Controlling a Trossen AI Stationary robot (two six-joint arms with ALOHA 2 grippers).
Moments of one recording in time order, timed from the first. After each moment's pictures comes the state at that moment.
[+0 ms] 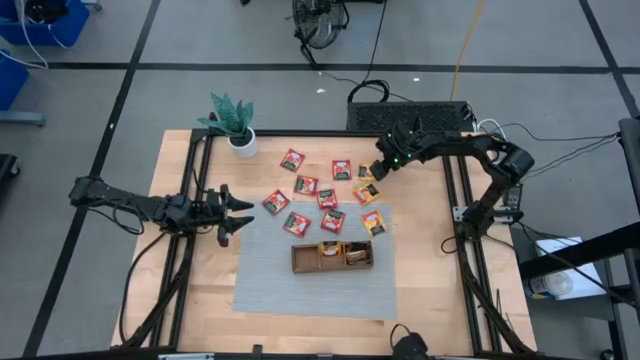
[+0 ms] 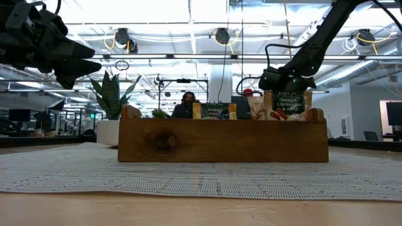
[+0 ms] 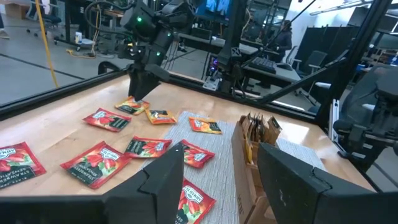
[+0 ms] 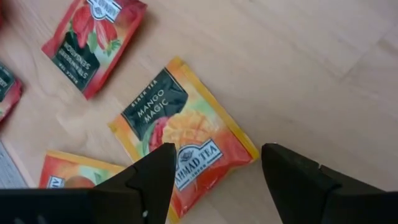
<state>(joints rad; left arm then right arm) -0.23 0.24 0.01 0.18 -0.34 -0.27 -0.80 1.70 0.82 -0.19 -0.27 0.13</state>
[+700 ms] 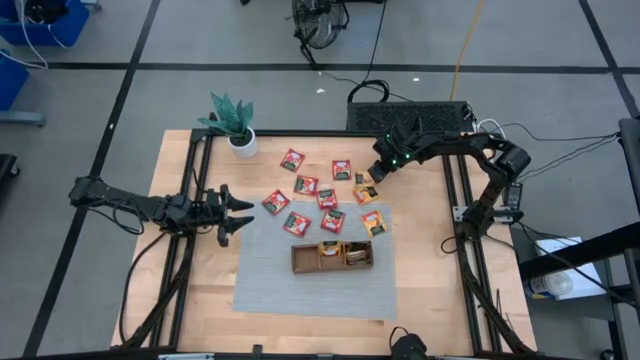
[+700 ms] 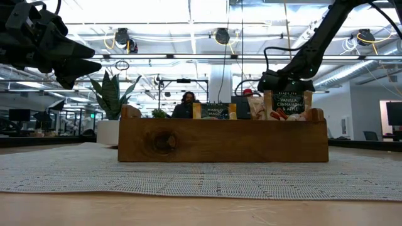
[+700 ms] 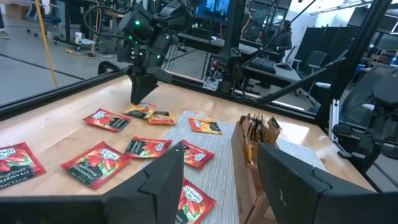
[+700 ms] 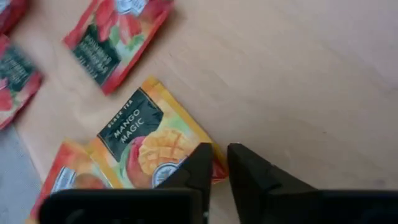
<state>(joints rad) -0.23 0.24 0.01 0.18 -0.34 -0.27 -0.80 1.74 0.82 -0.23 -0.31 0.06</state>
